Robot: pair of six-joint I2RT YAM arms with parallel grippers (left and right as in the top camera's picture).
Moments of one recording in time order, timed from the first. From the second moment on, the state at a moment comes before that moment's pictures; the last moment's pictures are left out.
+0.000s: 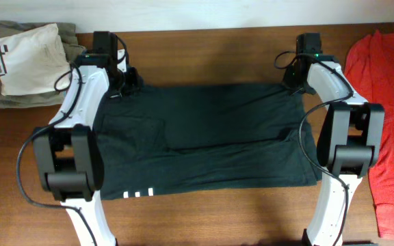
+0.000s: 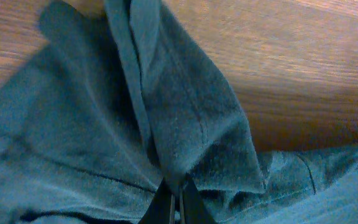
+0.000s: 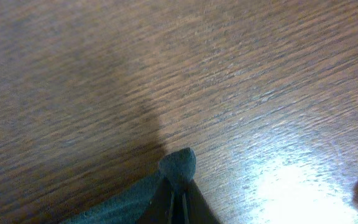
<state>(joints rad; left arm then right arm) -0.03 2.14 1.78 -0.86 0.14 -0.20 -0.07 2.28 1.78 -0.72 0.14 0.32</state>
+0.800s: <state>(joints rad) -0.03 2.06 1.56 -1.38 0.03 -0.20 -0.07 2.28 2.12 -1.69 0.08 0.39</state>
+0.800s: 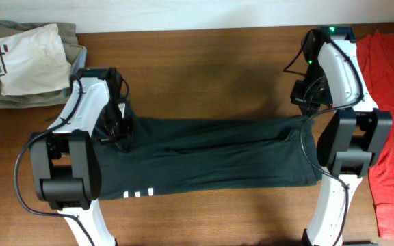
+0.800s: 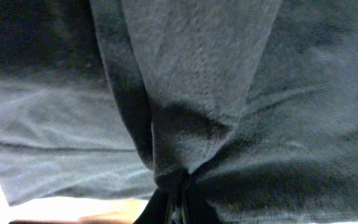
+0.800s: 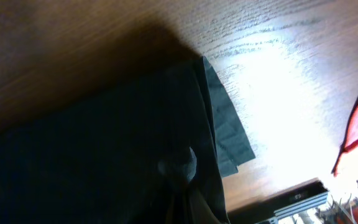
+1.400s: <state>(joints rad) -0.07 2.06 1.39 -1.43 -0.05 -0.37 -0.06 2.17 1.70 -1.61 0.10 0.37</state>
